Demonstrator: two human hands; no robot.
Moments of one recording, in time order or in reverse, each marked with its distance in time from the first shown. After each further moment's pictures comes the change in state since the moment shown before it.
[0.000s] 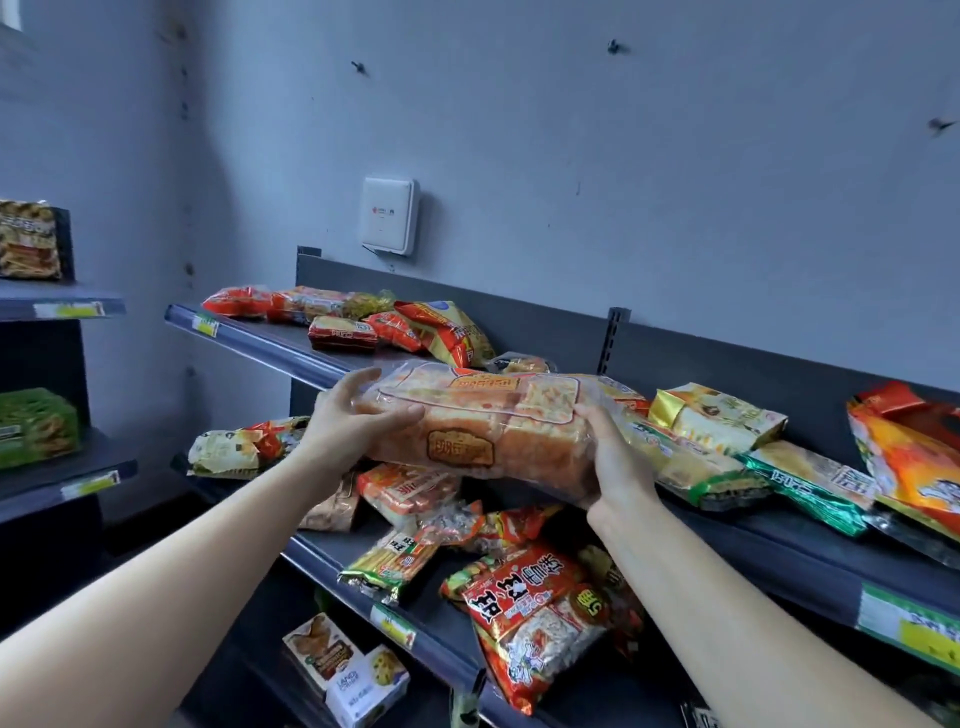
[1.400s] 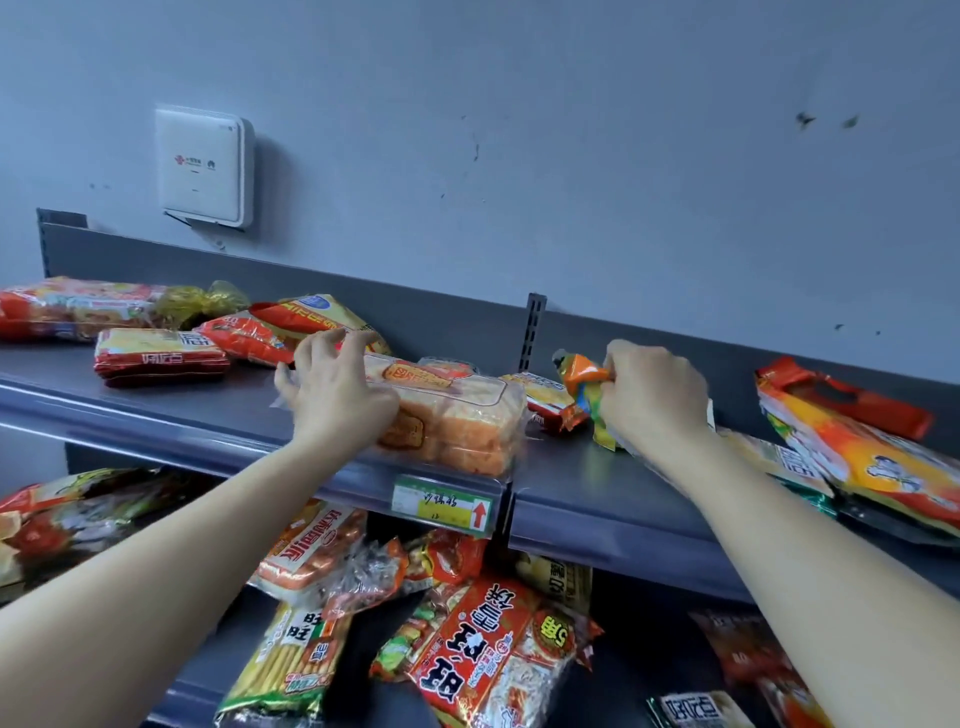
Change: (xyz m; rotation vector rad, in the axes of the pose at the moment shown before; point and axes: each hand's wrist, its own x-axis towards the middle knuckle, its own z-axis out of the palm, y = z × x) left_hand 0.175 -0.012 0.076 0.610 0.029 0.401; right_hand 0.069 -0.075 0.024 -1.778 0.597 -0.805
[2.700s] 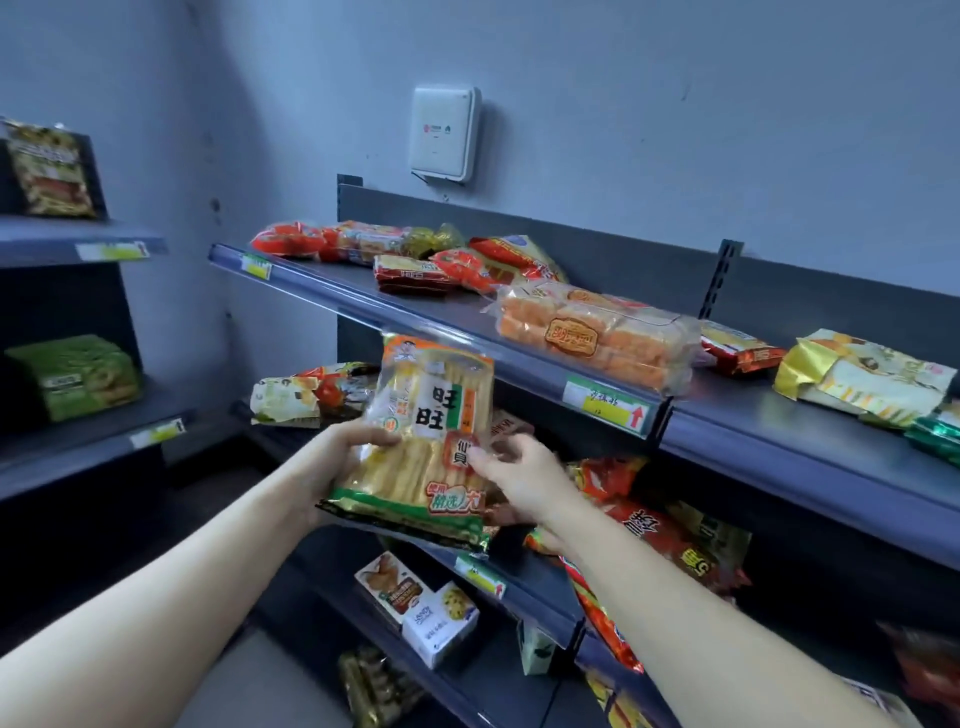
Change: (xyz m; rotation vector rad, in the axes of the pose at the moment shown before) left_hand -0.192 -0.104 -0.134 -1.049 -0.348 -0.875; right_hand -0.181 -0.173 0.052 1.265 -1.004 0.093
